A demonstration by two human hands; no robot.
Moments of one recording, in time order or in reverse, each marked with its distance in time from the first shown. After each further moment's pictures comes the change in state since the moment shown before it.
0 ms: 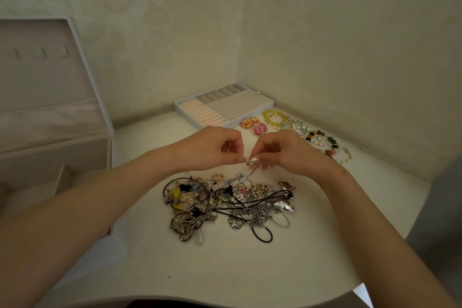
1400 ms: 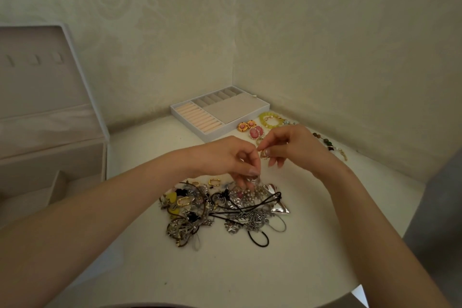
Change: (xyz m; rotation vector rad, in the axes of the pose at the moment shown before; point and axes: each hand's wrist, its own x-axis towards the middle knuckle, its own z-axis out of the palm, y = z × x) left_hand 0.009 0.020 0.014 -0.492 -0.273 -0.068; right_hand -0.003 0.003 -0.015 0.145 0.176 0.078
